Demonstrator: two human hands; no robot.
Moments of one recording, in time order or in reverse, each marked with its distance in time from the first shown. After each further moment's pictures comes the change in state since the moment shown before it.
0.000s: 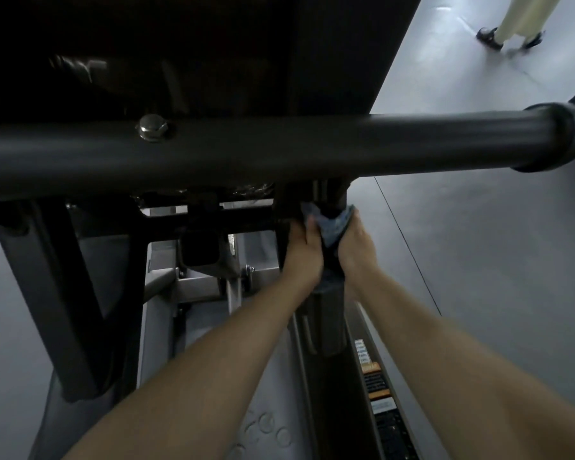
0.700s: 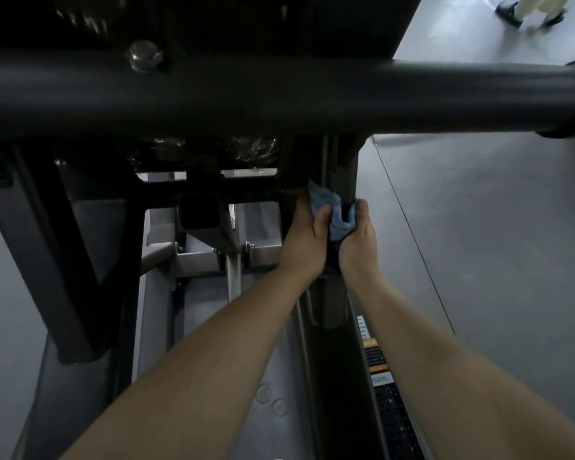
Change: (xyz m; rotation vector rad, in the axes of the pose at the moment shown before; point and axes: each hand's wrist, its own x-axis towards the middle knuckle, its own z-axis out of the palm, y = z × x) left_hand 0.000 -0.037 -0.007 0.131 -0.086 0.229; right_hand 0.002 0.051 -0.005 0.158 -0.073 -0.231
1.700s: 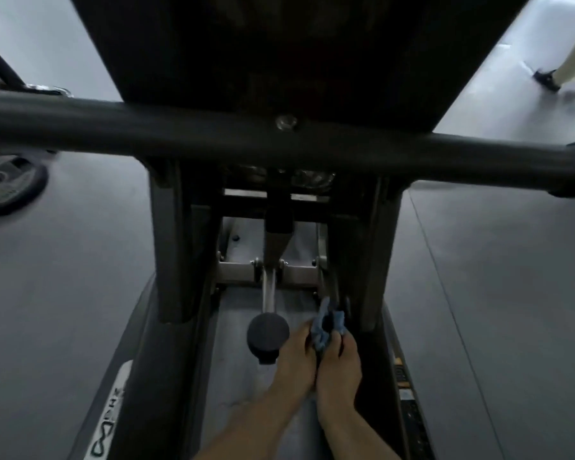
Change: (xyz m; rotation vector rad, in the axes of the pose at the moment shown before) left_hand -0.165 -0.042 -0.052 0.041 0.009 -0.386; right_hand -0.169 0.067 0.018 -0.484 0.199 0.173
